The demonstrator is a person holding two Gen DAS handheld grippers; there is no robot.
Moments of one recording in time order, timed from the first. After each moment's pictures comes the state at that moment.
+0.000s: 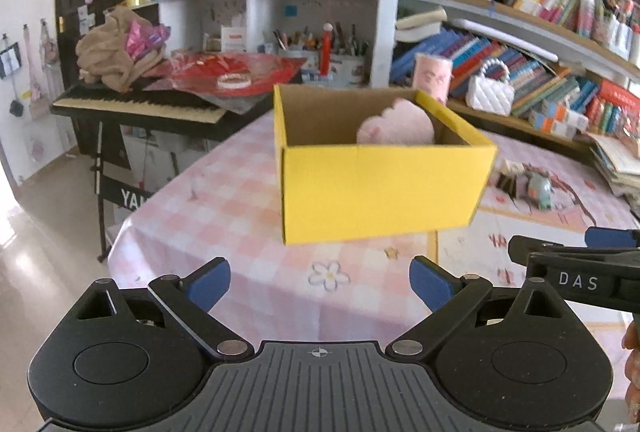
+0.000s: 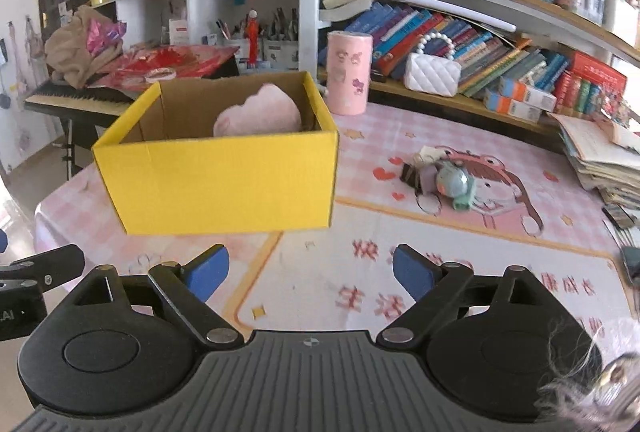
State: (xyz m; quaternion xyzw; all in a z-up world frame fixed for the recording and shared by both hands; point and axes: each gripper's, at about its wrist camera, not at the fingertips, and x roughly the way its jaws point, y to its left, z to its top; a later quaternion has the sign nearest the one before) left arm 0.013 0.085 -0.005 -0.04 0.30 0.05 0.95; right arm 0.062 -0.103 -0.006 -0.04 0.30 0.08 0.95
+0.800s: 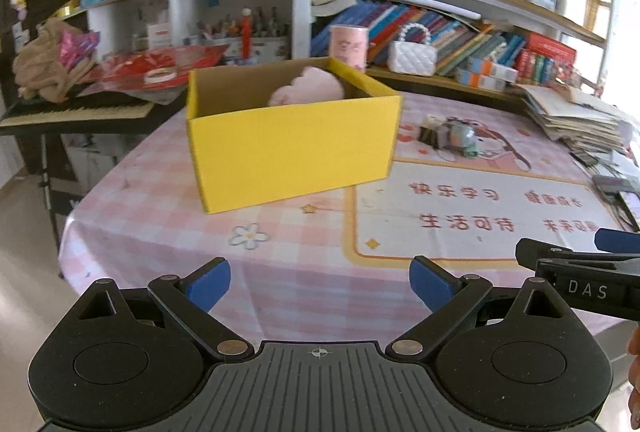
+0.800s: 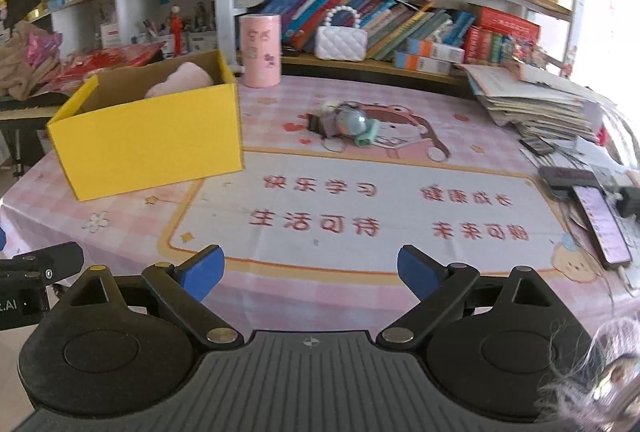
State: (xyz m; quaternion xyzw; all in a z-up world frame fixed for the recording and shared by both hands) left arm -0.011 0.039 -0.014 0.00 0.32 -0.05 0.95; right arm -0.015 -0.155 -0.017 0.00 0.31 -0.03 0.95
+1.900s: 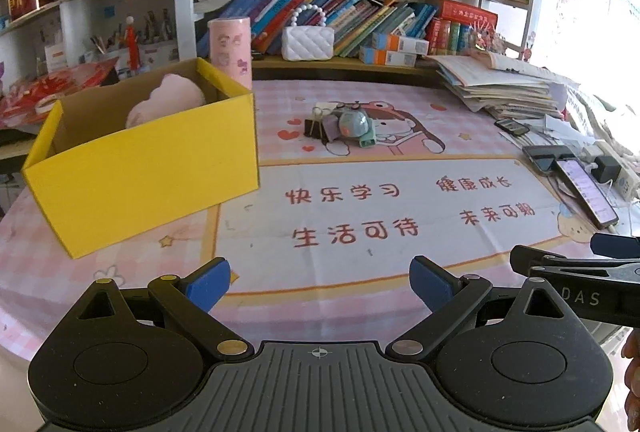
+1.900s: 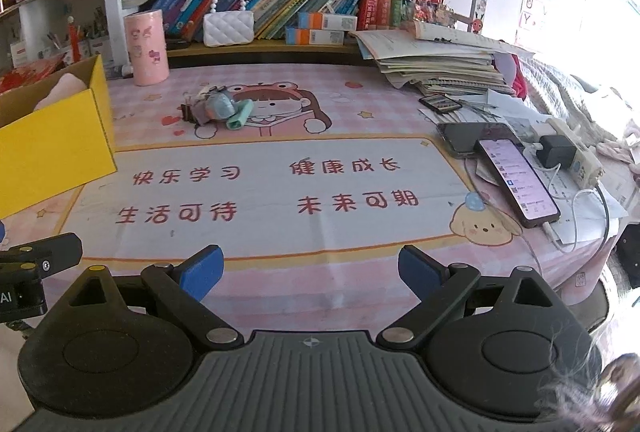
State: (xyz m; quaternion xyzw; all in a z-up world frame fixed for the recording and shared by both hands) left arm 0.033 -0.059 -0.021 0.03 0.33 -0.15 0.93; right arm -0.017 -0.245 -0.025 0.03 0.33 -0.14 0.93
